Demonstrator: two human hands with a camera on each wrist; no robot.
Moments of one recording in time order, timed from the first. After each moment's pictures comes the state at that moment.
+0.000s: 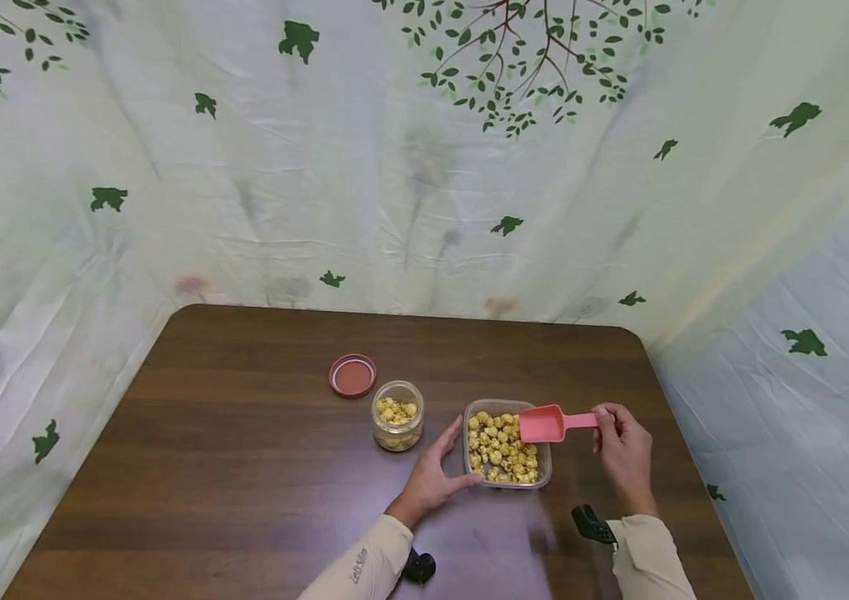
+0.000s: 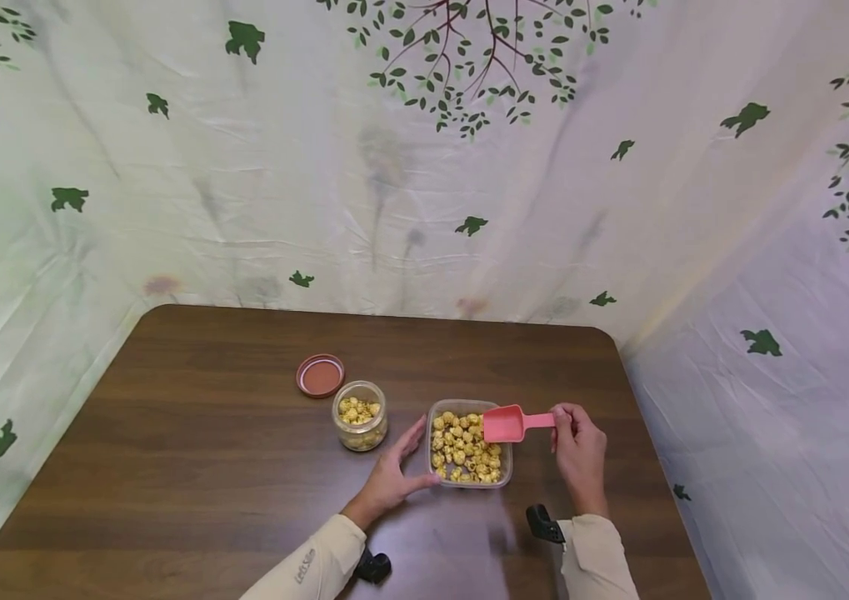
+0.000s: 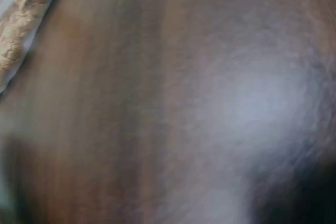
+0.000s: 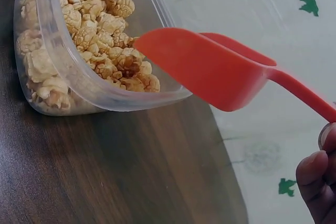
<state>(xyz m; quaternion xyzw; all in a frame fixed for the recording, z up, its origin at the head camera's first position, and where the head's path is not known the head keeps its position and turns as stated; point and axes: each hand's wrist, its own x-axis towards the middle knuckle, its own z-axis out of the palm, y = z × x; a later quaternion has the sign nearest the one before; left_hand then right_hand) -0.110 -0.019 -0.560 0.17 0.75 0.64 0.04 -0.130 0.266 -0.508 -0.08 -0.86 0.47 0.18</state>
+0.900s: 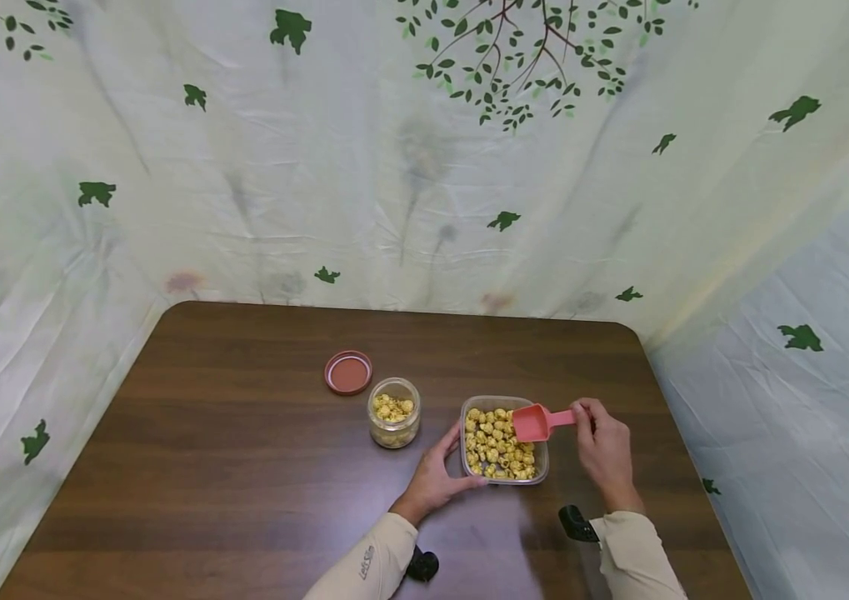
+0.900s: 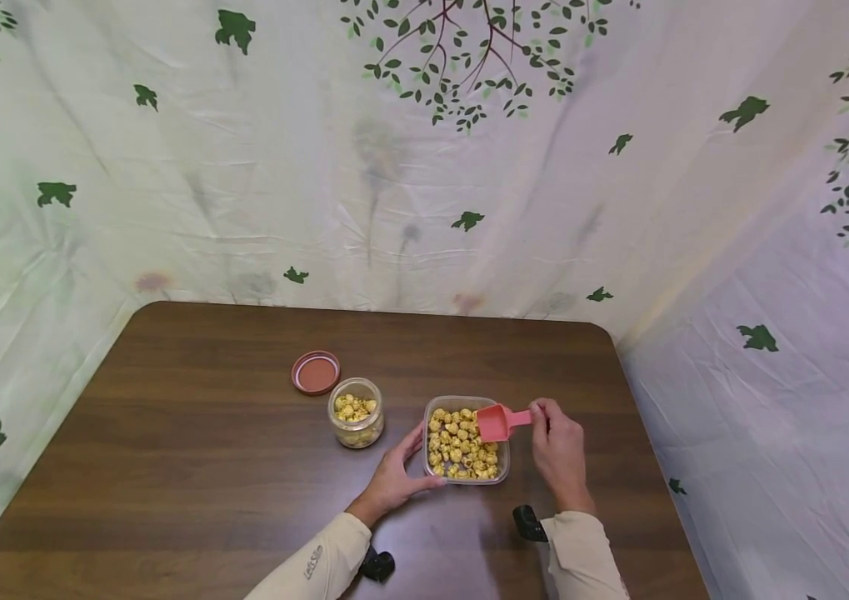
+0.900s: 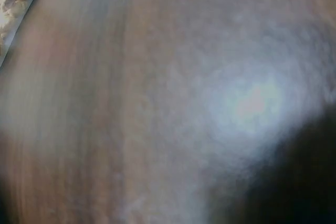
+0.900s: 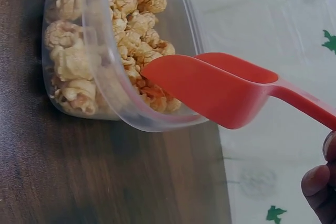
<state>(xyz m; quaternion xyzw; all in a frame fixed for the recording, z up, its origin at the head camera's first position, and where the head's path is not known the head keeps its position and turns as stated) -0.110 -0.010 -0.567 0.14 0.75 0.65 0.08 -0.134 0.249 -0.511 0.04 -0.92 0.31 0.24</state>
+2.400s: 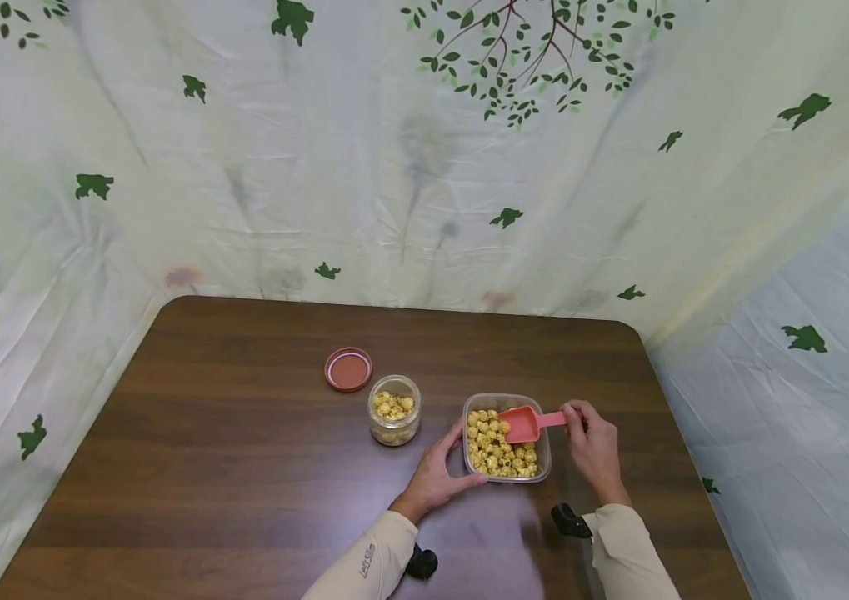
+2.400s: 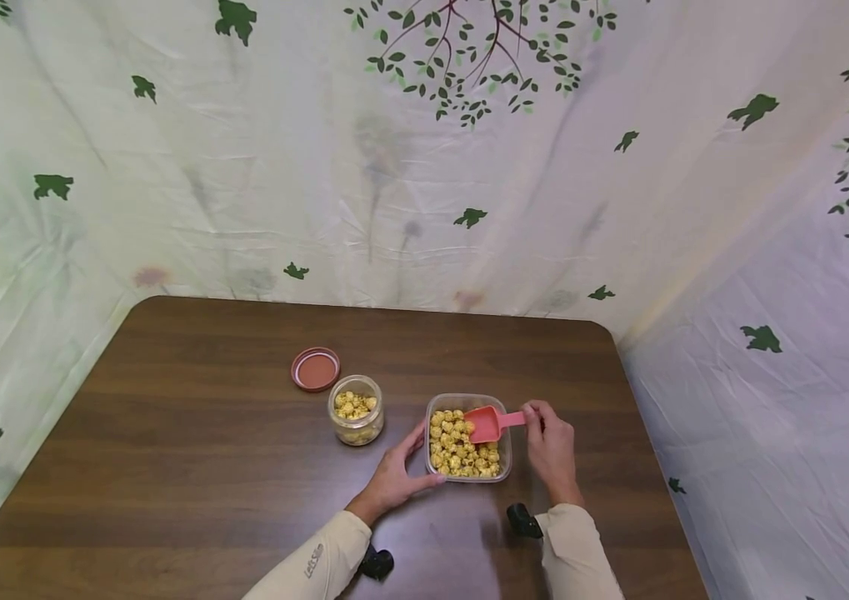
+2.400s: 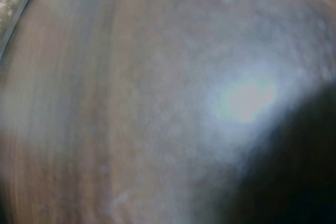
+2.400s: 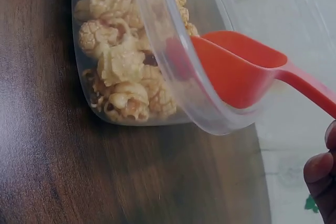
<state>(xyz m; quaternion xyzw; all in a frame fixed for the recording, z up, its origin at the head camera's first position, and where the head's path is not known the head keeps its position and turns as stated) -0.120 -0.007 -0.610 0.15 0.78 0.60 0.06 -0.142 0.248 -0.534 0.03 -0.90 0.38 0.20</state>
